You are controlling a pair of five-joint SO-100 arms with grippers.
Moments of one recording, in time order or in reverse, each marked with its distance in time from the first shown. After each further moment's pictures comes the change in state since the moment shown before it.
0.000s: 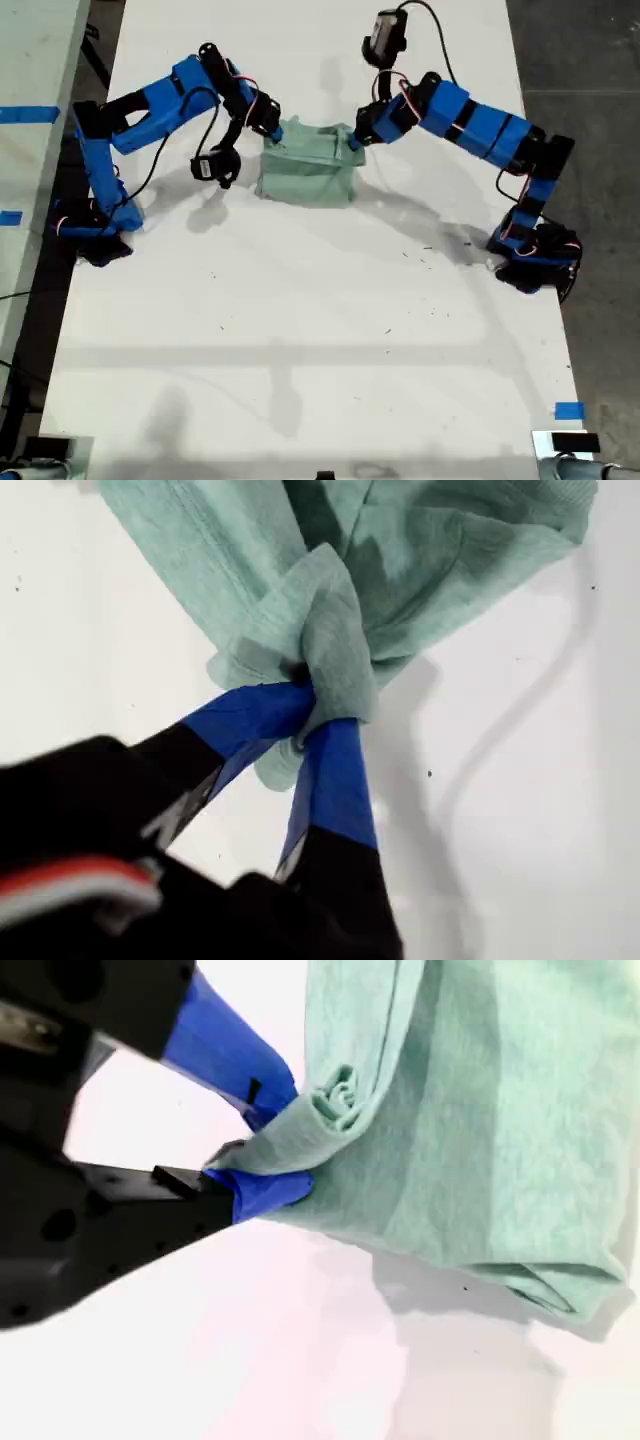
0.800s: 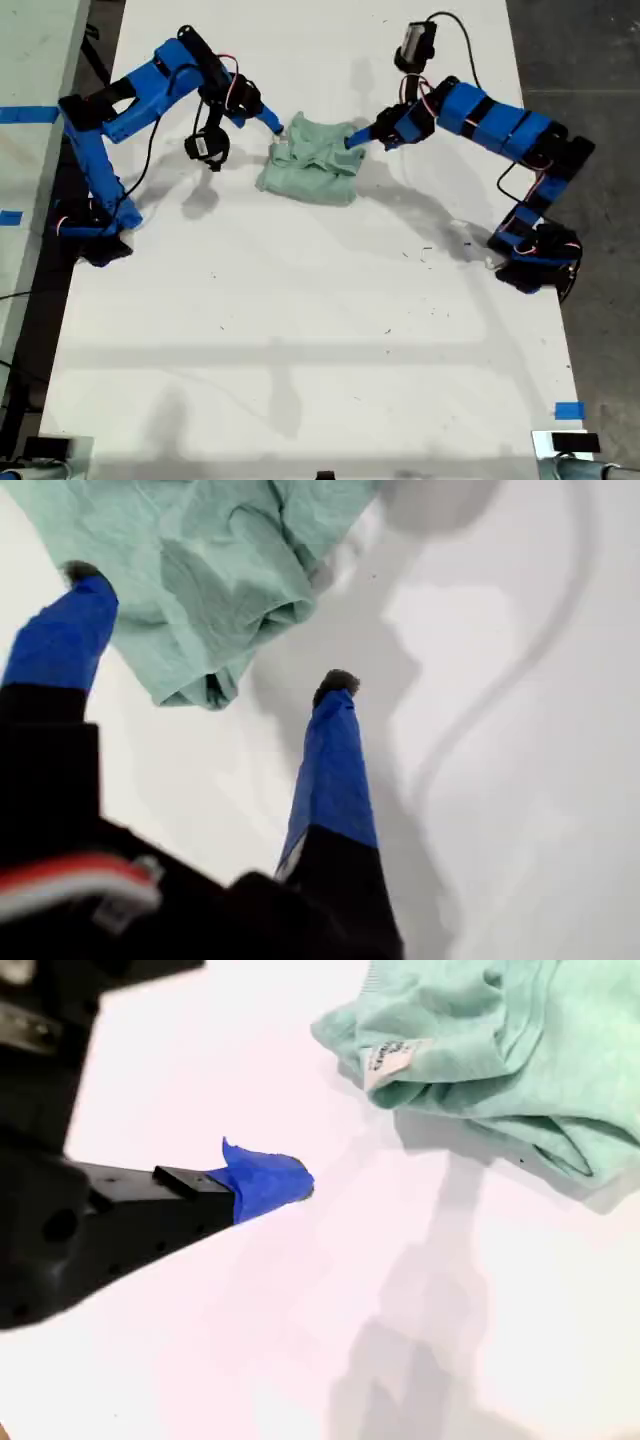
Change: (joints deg) arm 0 -9.4 6.9 6.1 6.9 -5.0; arm 1 9.1 10.0 20.3 -5.4 1.4
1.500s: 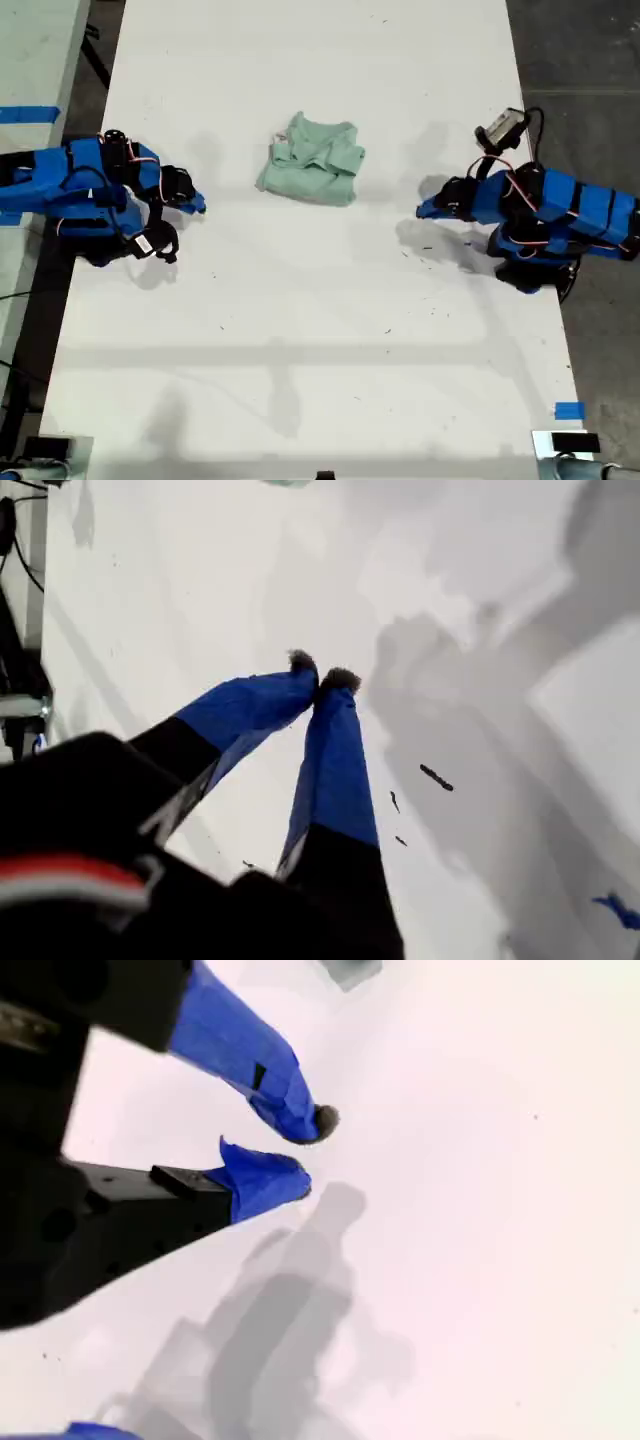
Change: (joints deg) arm 0 23.5 80.1 93.0 -19.2 -41.6; arm 1 -20.8 82.6 69.7 -1.3 39.1
